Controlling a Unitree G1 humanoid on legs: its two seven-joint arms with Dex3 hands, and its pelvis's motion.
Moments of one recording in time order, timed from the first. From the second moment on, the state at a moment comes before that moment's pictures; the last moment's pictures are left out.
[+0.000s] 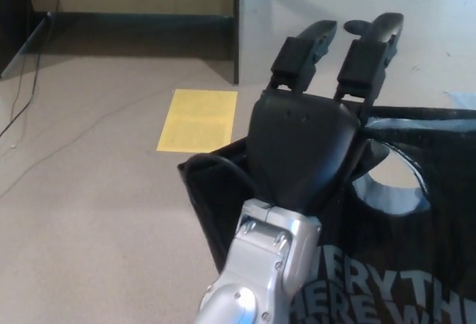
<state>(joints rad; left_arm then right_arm) -0.56 -0.12 -0.52 0.02 1.24 0.20 0.39 -0.08 -0.45 0.14 1.11 -0.29 -0.38 -0.01</state>
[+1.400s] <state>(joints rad) -0.77 -0.09 -0.51 0.54 0.91 -0.11 0.72 -0.11 -0.45 0.15 1.11 -0.29 -0.39 0.00</state>
